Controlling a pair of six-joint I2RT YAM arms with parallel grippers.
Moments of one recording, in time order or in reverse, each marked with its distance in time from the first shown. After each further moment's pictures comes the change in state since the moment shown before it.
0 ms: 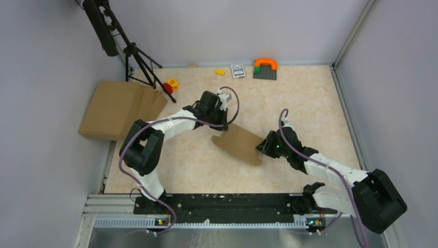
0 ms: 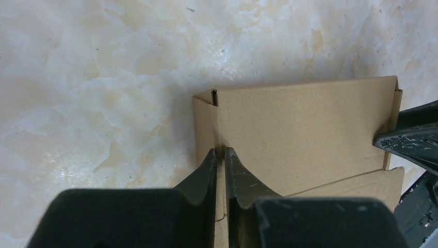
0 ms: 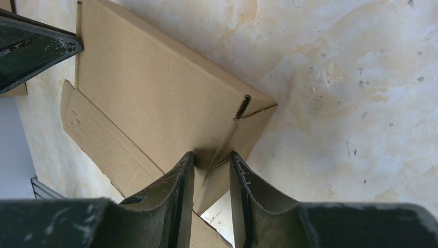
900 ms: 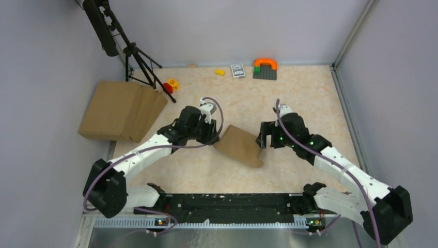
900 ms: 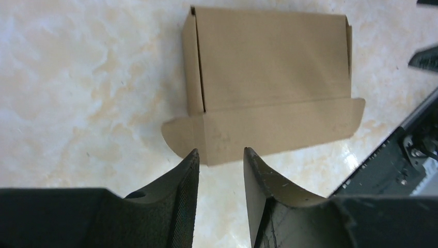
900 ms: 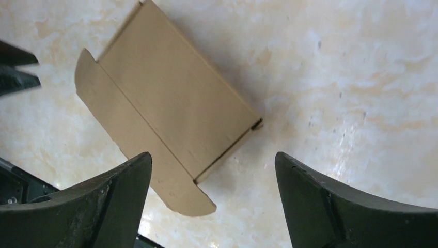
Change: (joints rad) left arm -0.023 -0.463 -0.305 -0.007 -0.074 -0.026; right arm -0.003 -0.149 0.261 -0.415 0.016 -0.445
